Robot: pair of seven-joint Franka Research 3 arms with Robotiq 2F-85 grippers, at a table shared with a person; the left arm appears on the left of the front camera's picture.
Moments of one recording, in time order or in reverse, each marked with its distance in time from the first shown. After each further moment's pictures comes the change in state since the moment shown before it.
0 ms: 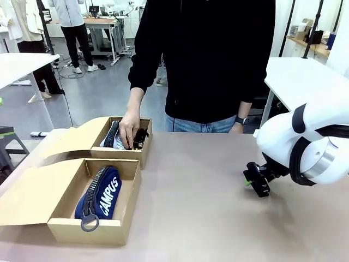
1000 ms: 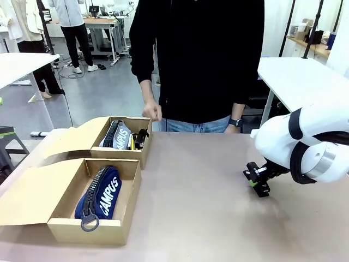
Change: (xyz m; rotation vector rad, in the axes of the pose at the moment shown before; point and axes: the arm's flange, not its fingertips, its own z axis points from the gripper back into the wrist) left arm 0.000 0.000 0.000 0.000 0.000 0.000; right arm 0.003 0.009 0.008 -0.042 0.027 0.088
